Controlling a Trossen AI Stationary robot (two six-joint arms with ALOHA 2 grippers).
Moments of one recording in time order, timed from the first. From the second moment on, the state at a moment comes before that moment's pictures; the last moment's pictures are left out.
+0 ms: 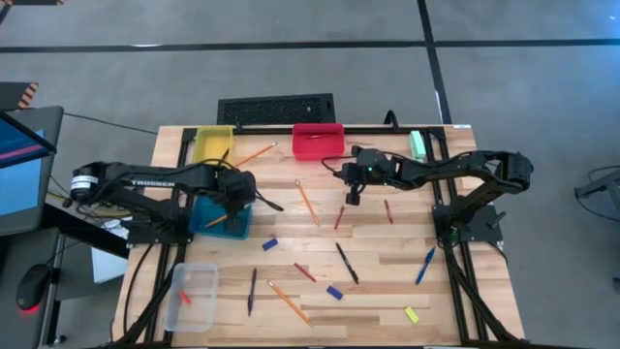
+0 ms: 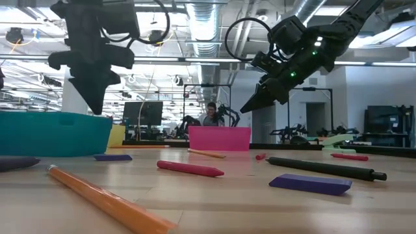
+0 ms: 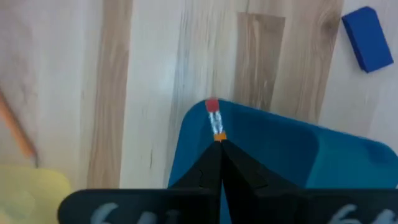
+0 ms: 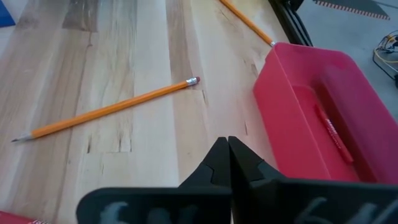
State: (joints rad) left arm 0.16 1.22 0.79 -0.90 -0.07 0.04; right arm -0.32 1.50 0.68 0.27 0.03 -0.32
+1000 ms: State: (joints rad) left arm 0.34 1.22 0.79 -0.85 -0.03 0.05; right arm -0.32 1.50 0.68 0.27 0.03 -0.32
